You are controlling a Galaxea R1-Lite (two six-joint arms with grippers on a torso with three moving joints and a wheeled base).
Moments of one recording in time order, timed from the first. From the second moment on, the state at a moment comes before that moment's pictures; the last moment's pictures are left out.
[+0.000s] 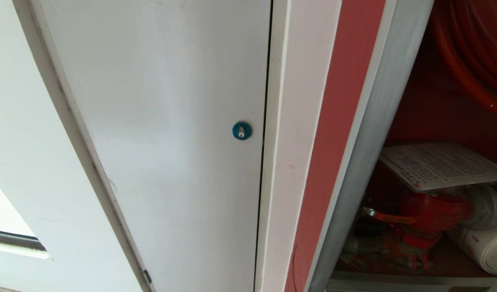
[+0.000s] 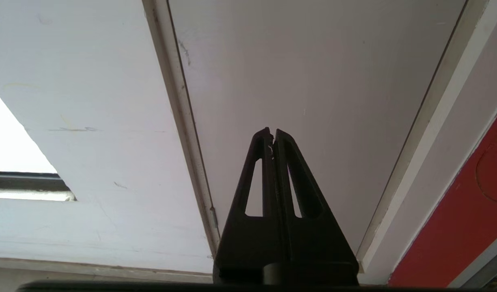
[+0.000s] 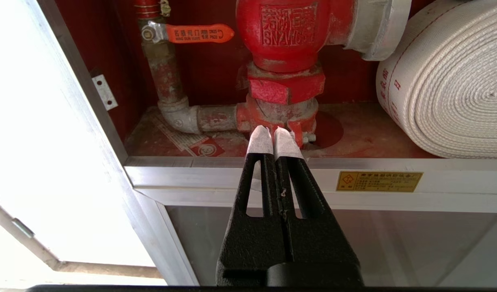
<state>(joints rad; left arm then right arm) -0.01 0.00 0.00 -0.02 -0.02 0.03 0.00 0.00 0.00 -0.01 -0.04 0.08</state>
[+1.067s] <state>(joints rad) -0.01 0.00 0.00 -0.02 -0.02 0.03 0.00 0.00 0.00 -0.01 -0.04 0.09</state>
